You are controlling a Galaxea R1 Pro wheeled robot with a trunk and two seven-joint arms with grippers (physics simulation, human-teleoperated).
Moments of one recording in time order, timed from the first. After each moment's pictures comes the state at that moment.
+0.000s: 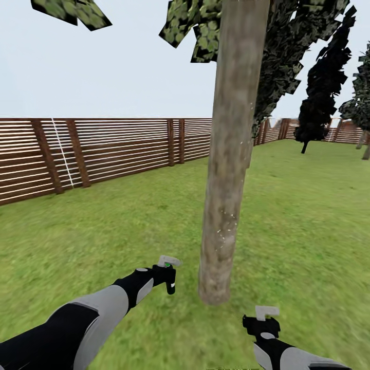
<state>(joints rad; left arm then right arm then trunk) -0.95 -0.17 -0.19 -0.03 0.07 0.05 -0.24 -0.67 0.00 -0.02 0.05 0.03 -0.26 -0.28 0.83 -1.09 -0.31</state>
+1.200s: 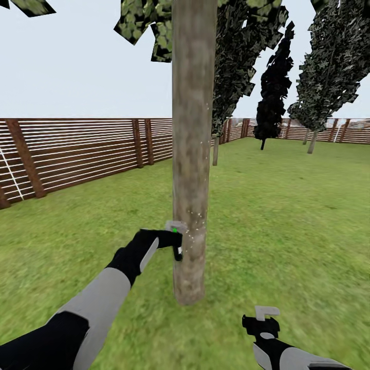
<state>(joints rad) -0.94 -0.17 -0.21 -0.63 0.08 0.55 -0.24 -0.67 0.00 -0.02 0.05 0.03 -0.26 -0.28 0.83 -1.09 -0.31</state>
